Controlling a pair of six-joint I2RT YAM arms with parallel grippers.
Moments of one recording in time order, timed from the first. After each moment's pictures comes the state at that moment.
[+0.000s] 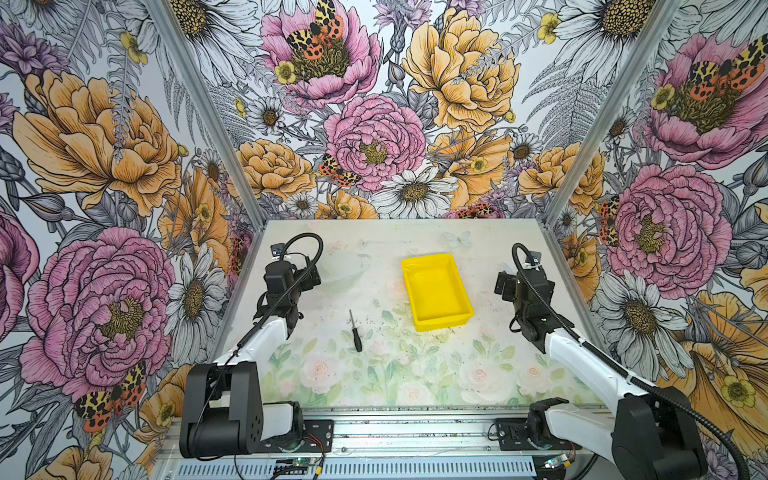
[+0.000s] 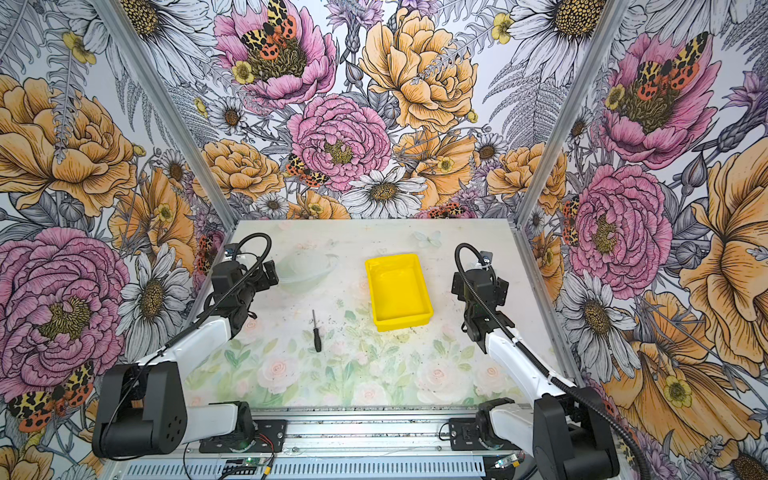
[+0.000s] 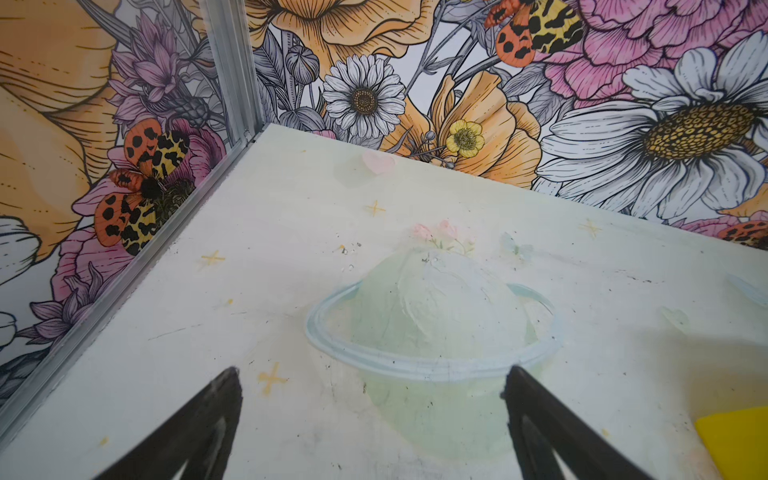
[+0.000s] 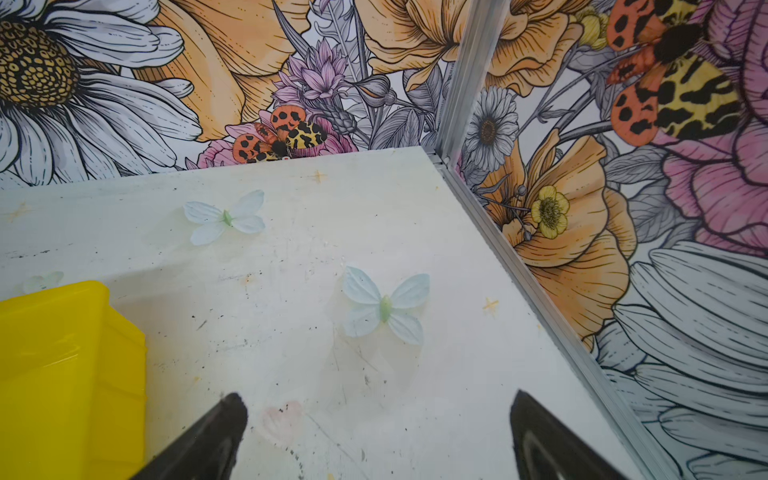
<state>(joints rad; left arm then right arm) 0.03 1.29 0.67 0.21 -0.10 -0.22 0.18 1.14 0.62 -0.01 0.47 0.18</state>
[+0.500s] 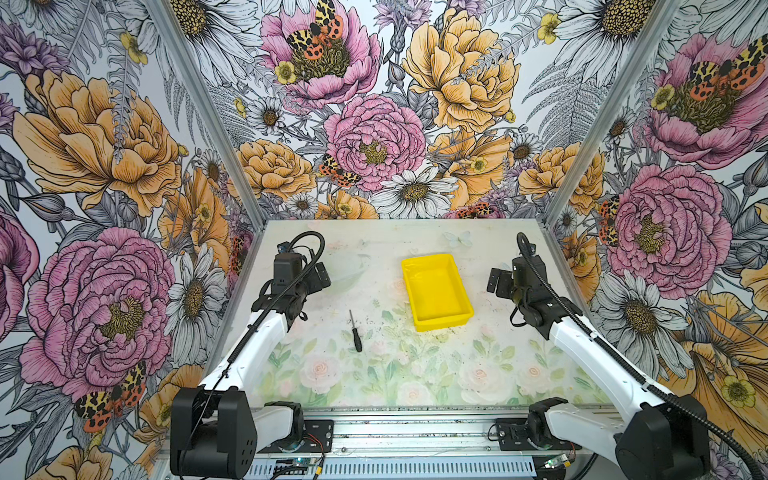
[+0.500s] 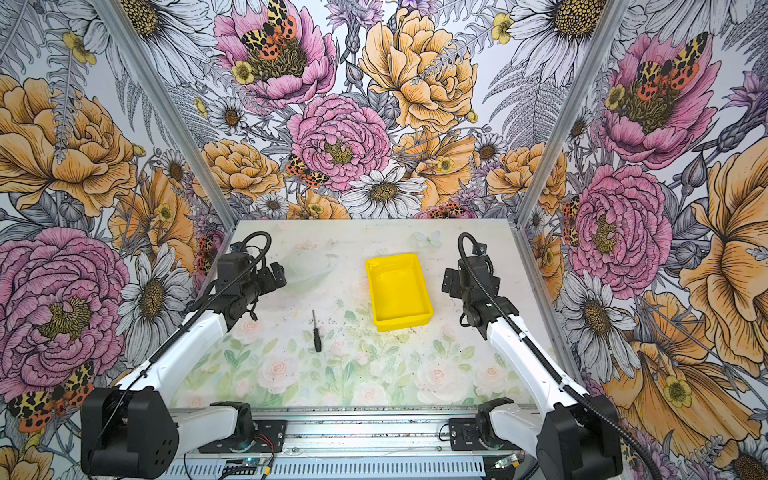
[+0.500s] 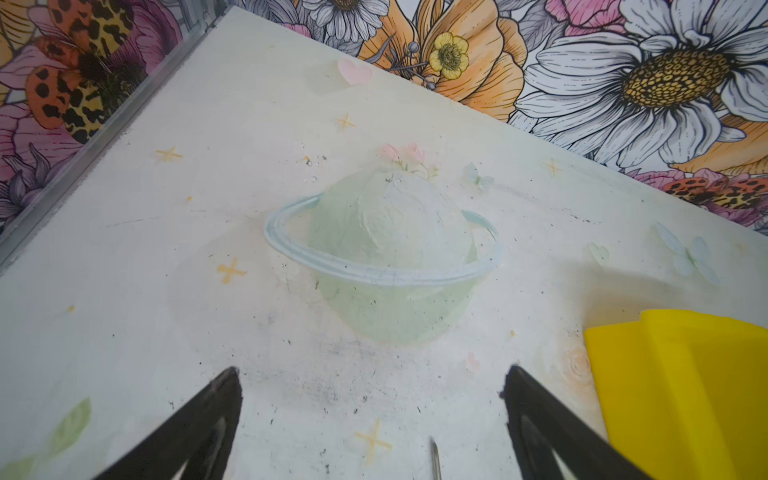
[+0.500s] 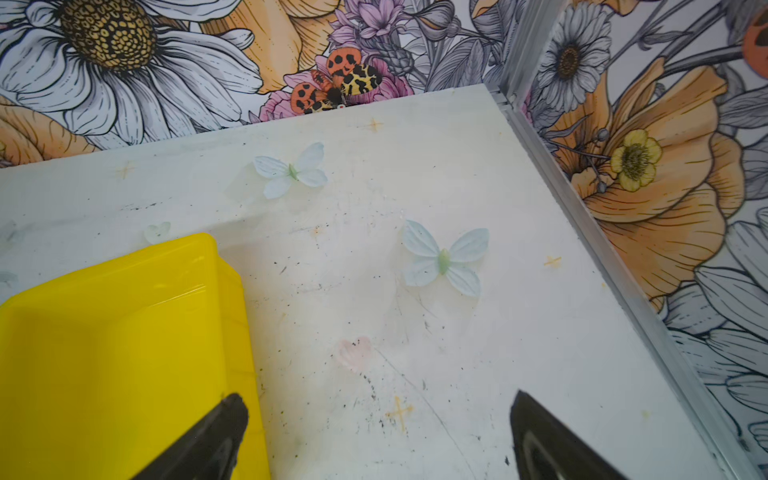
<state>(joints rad) -0.10 1.21 0.84 -0.29 -0.10 -0.41 0.24 1.16 0.86 -0.40 0.29 0.30</state>
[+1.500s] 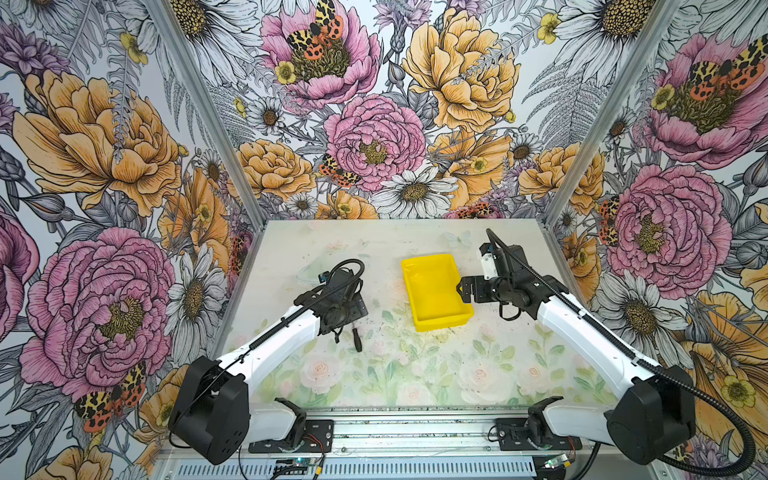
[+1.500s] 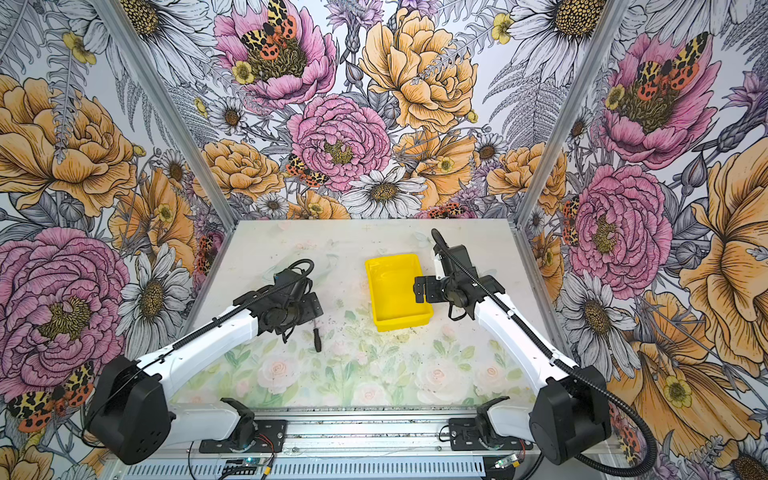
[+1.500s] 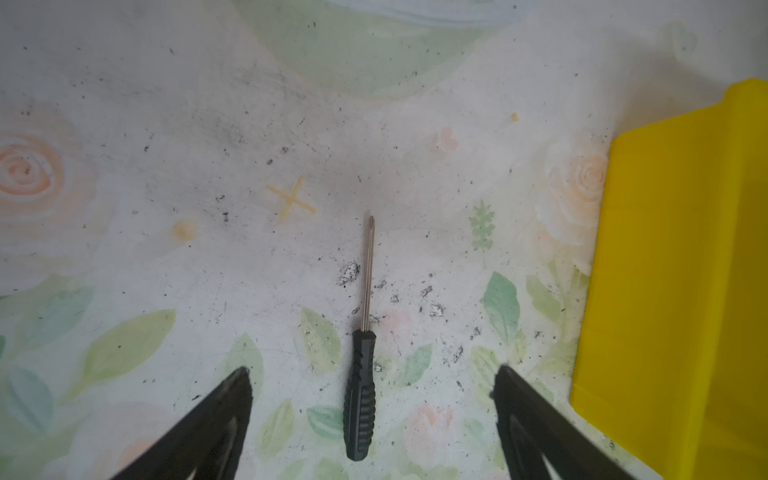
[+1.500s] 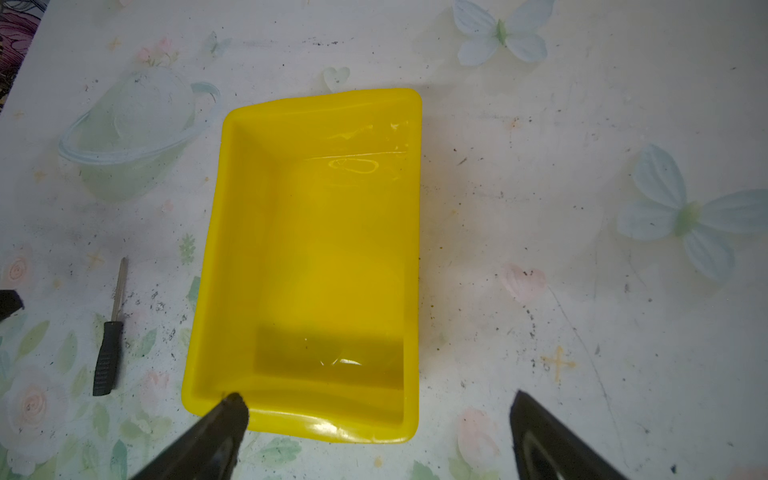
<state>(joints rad) -0.51 1.32 0.89 -0.68 -0.20 -0.87 0.34 1.29 1.05 -0.65 -0.10 0.22</state>
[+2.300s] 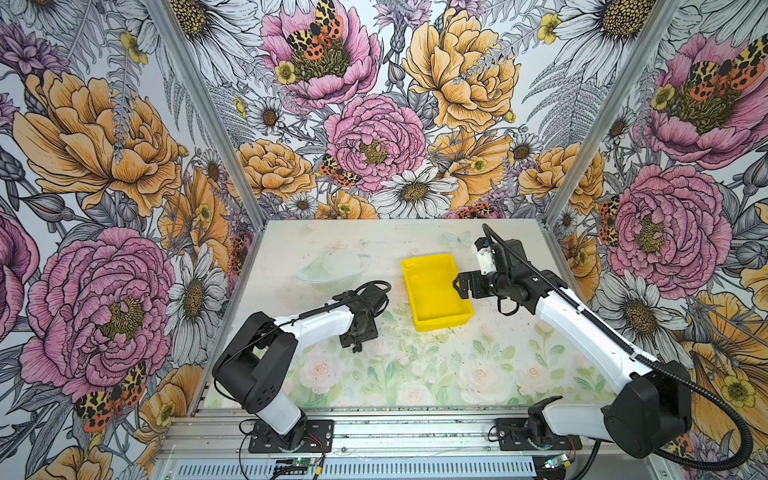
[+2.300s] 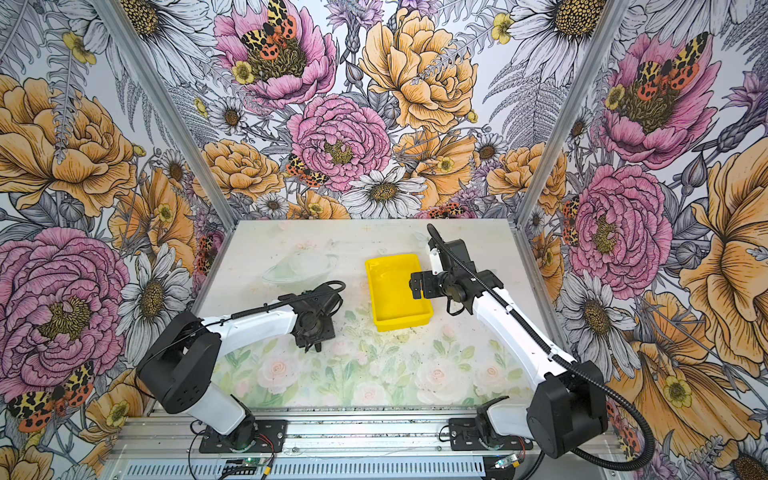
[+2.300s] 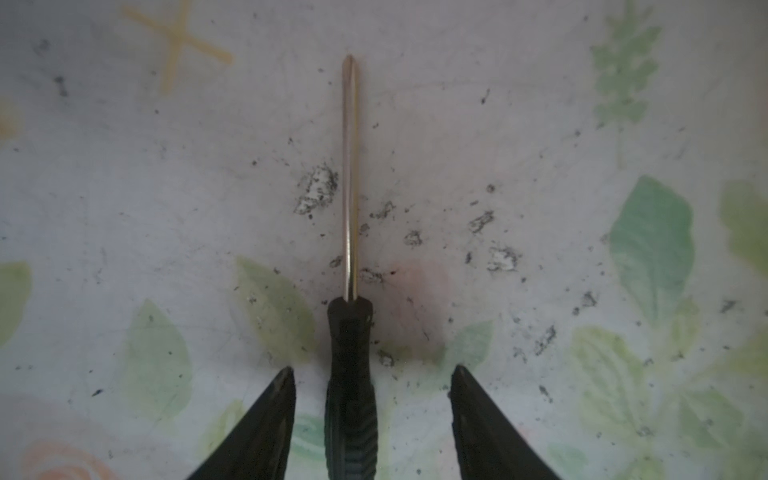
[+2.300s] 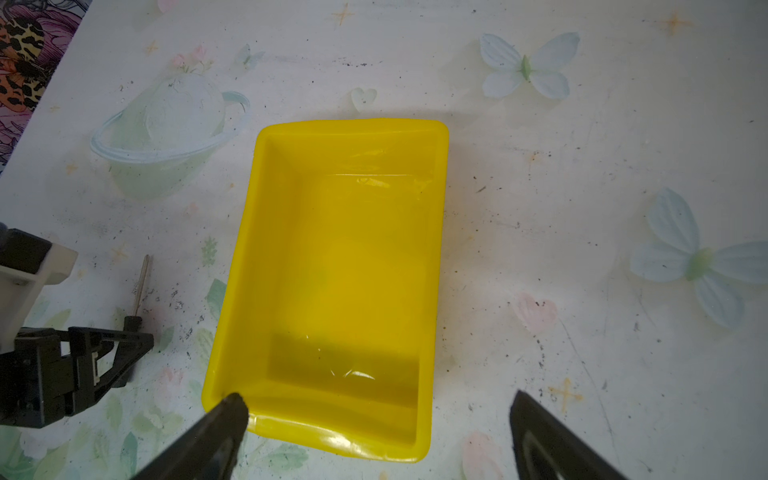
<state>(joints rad) -0.65 1.61 0.90 -0.68 -0.20 -0.93 0.35 1.31 1.10 -0.65 -0.13 0.17</state>
